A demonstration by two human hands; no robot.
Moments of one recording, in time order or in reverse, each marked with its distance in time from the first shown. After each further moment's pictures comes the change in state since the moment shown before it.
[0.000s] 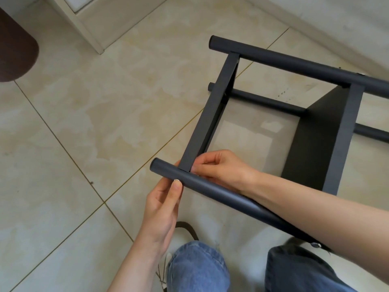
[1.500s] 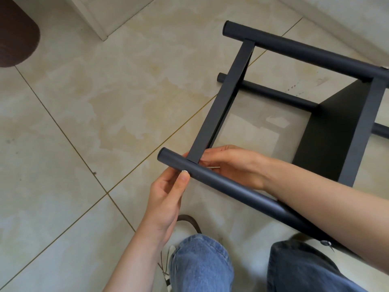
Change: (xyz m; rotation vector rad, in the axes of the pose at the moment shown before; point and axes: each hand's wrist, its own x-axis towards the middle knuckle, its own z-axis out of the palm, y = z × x) left_hand 0.008 -0.005 -0.009 0.170 -0.043 0.003; right_hand 0.012 0.002 -0.013 0.231 -0.144 0.305
